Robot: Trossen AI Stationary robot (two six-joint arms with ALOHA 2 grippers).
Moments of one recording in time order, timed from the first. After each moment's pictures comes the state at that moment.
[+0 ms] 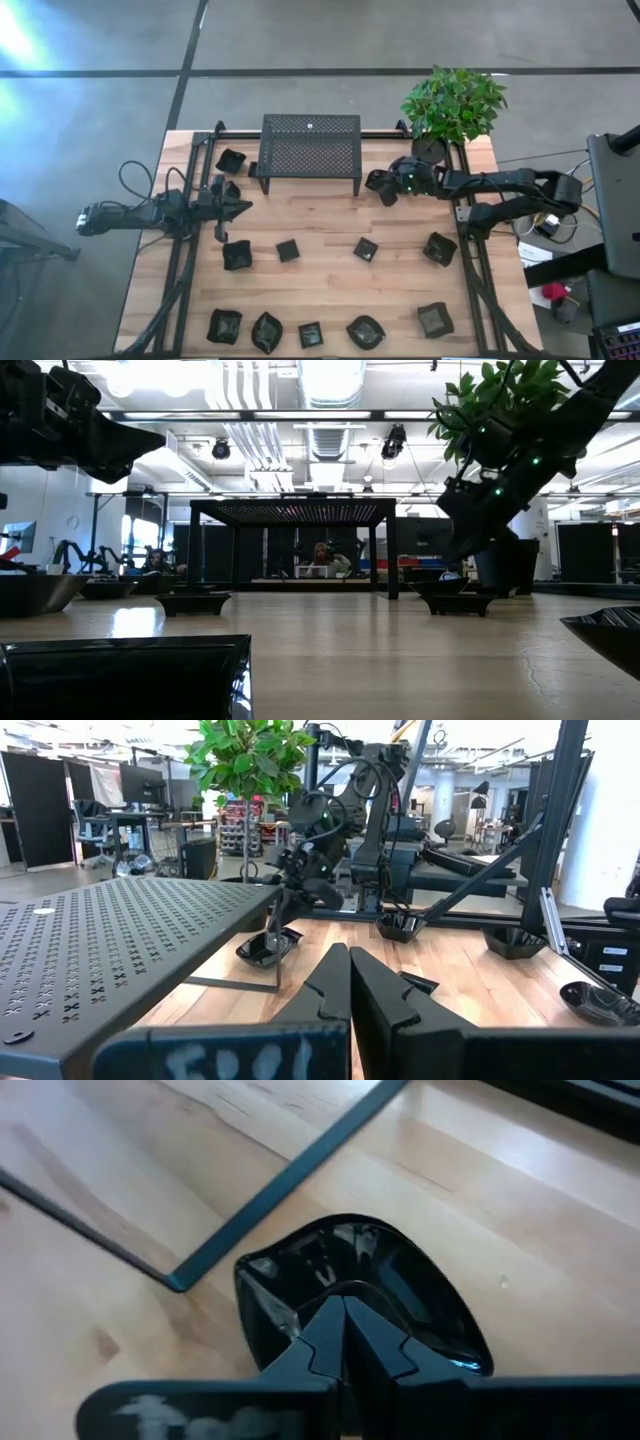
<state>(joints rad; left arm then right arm) 0.00 0.05 0.01 0.09 -0.13 -0.02 -0.45 1.26 0.43 0.06 0.18 0.39</state>
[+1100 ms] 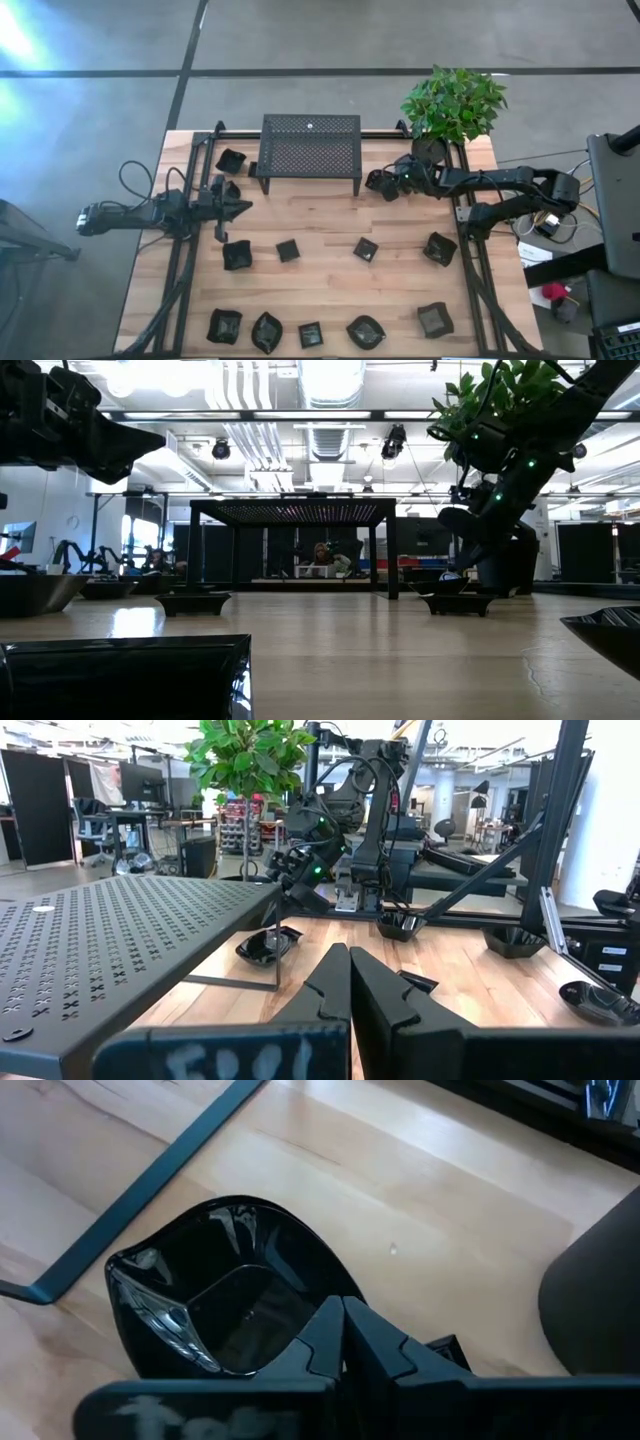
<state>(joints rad) 0.00 0.05 0.01 0.08 -0.13 -0.03 -0.45 1.28 0.47 -0.11 0.37 0.47</state>
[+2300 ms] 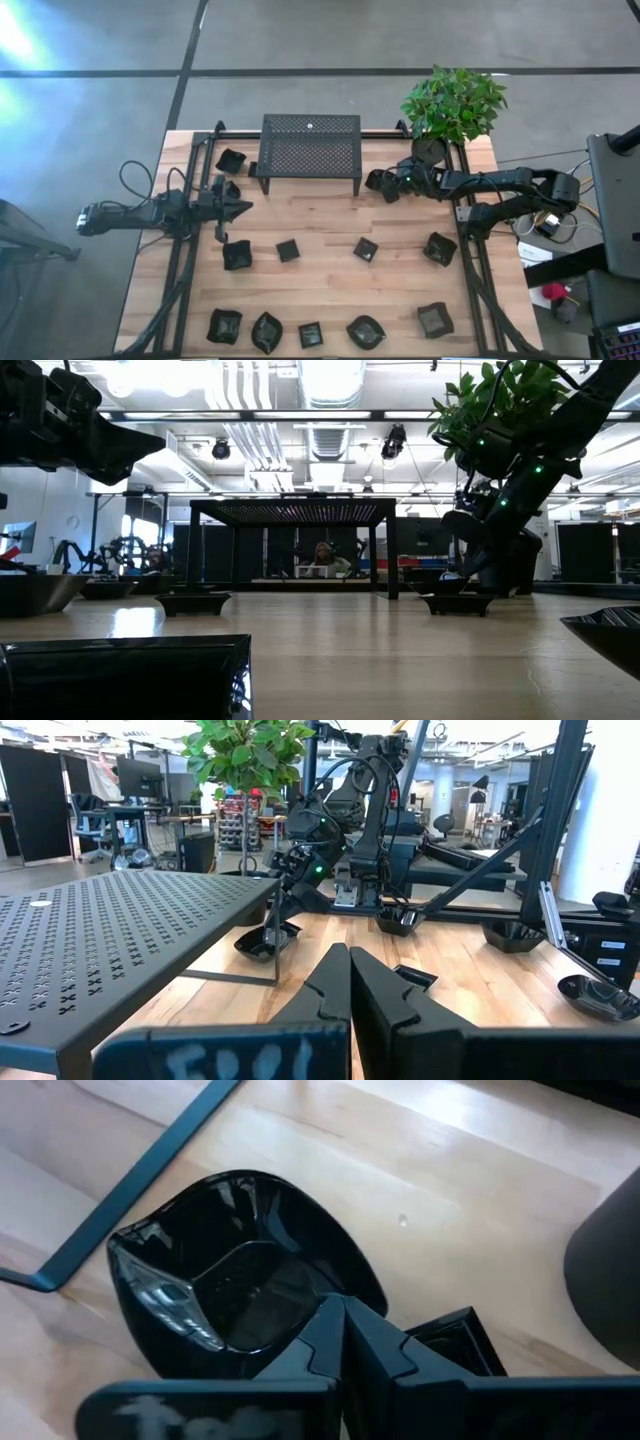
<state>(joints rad) 0.00 0.06 0.01 0.07 -0.13 -0.03 -0.44 1.28 0.42 -0.06 0.34 0.52</state>
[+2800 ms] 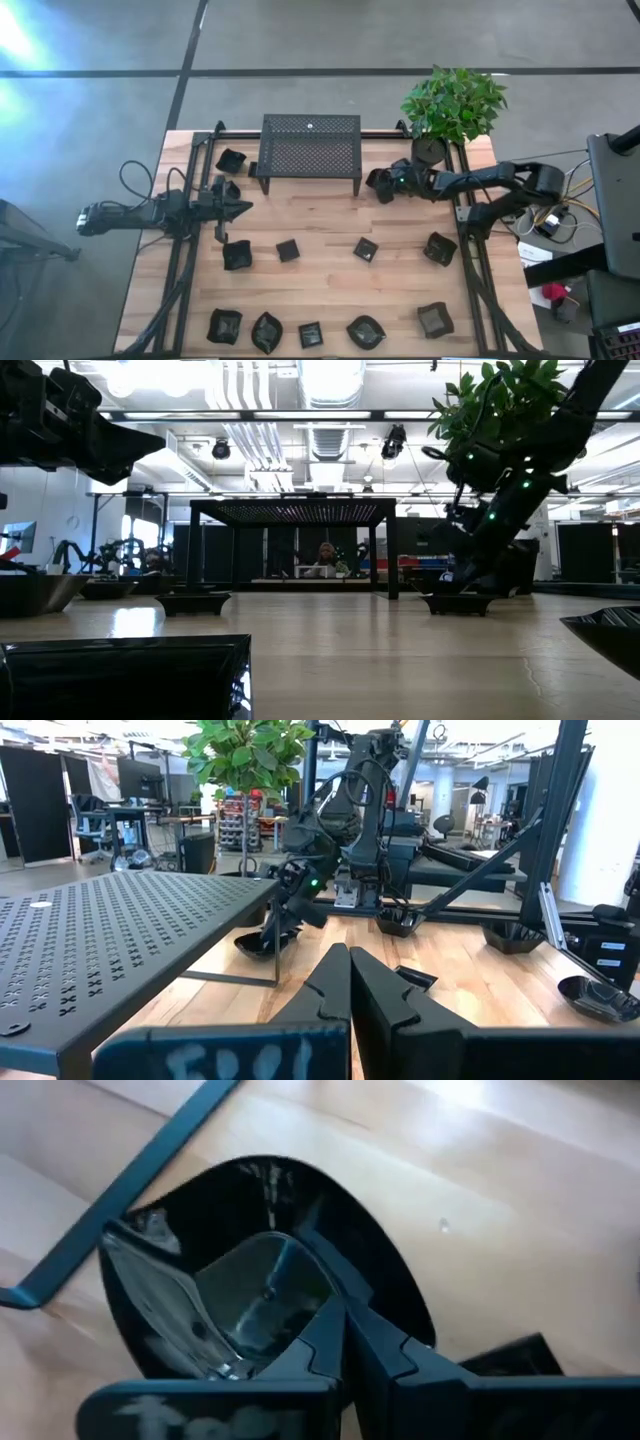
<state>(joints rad) 0.00 0.05 0.01 0.07 -0.13 -0.03 -0.44 1.43 0.44 0.09 0.33 0.52</state>
